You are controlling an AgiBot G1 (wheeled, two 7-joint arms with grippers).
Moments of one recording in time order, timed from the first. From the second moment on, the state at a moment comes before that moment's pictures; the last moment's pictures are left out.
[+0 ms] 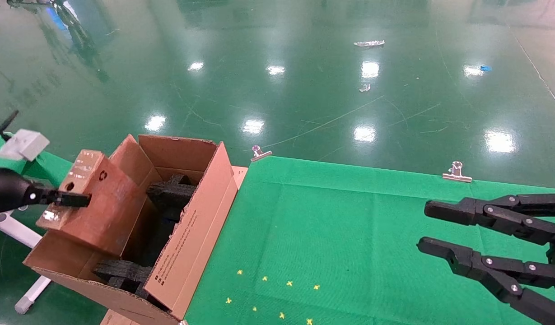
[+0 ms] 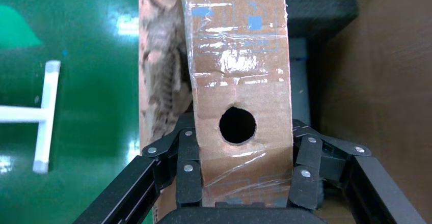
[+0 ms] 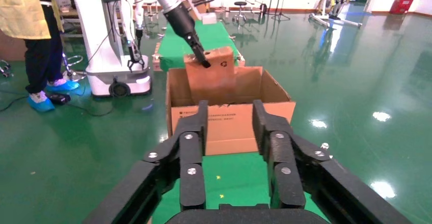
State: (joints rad) left arm -1.97 0.26 1.51 -0.85 1.31 1.10 -0.95; right arm 1.08 -0.61 -0.29 1.28 -0.72 -1.49 0.18
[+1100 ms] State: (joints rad) left arm -1.71 0.45 1.58 -0.61 1.22 0.92 -0.89; right arm 1.08 -0.60 -0.30 1.28 -0.72 -1.49 0.18
